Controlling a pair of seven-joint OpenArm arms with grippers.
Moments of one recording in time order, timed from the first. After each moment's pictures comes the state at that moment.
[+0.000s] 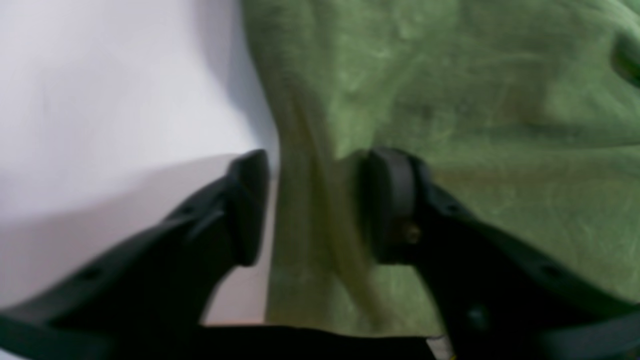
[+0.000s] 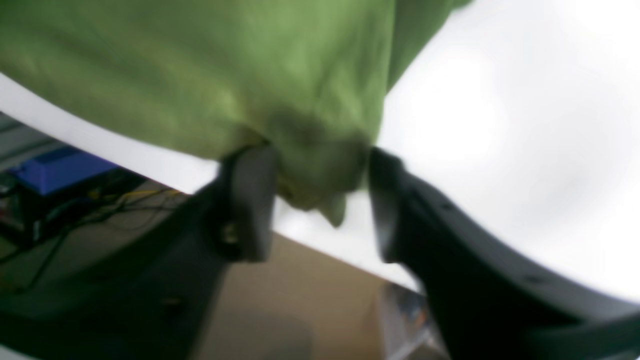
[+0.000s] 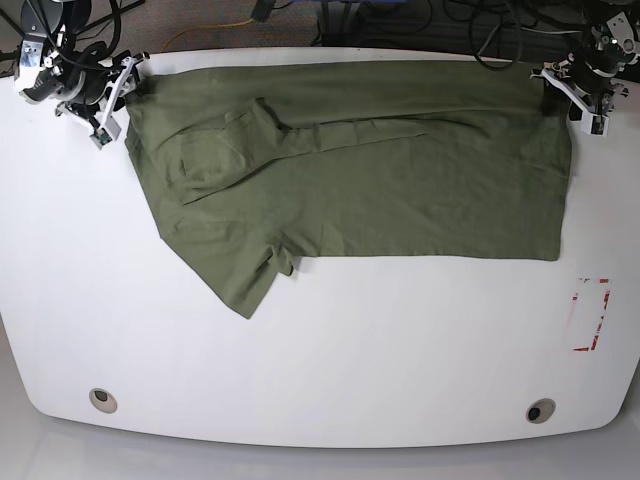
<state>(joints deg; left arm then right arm) 27.6 -12.1 -42.1 92.8 -14.5 -42.8 37.2 -28.7 27.3 27.2 103.7 38.1 41.0 -69.1</state>
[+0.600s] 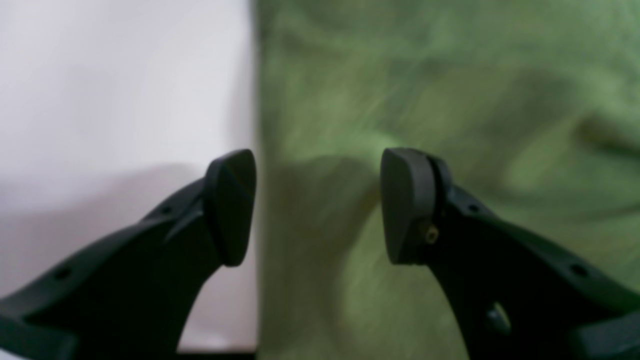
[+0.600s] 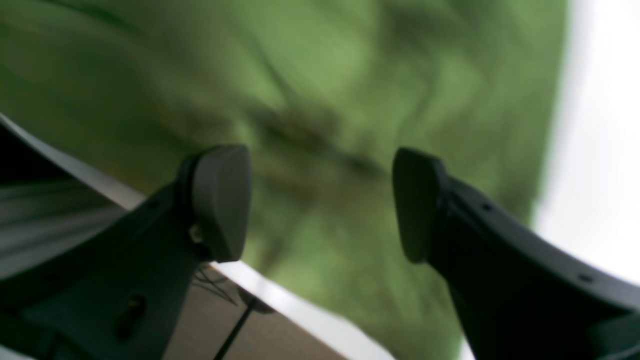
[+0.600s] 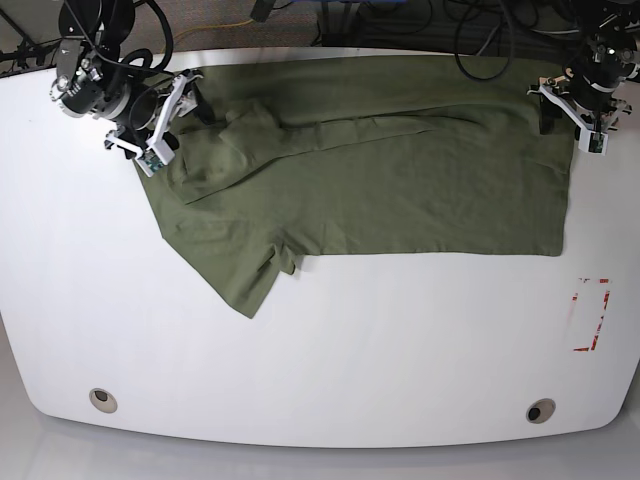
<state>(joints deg) 24.1 -9.0 -43.2 100.4 -12.5 -42.9 41.0 -21.6 17.1 19.8 112.8 37.7 41.1 -68.8</state>
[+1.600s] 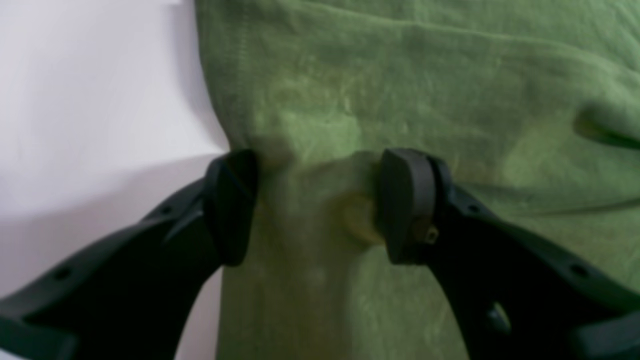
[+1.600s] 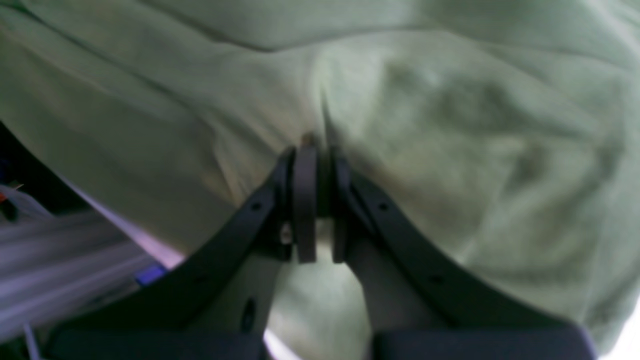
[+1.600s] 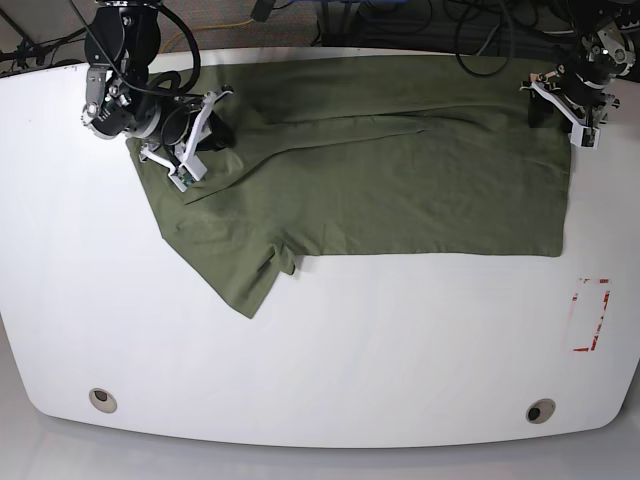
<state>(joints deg) 23.7 -9.4 -41.4 93.9 -13.2 -42.9 38.9 -16.2 15.0 12.7 105.4 37.0 40.9 -68.9</state>
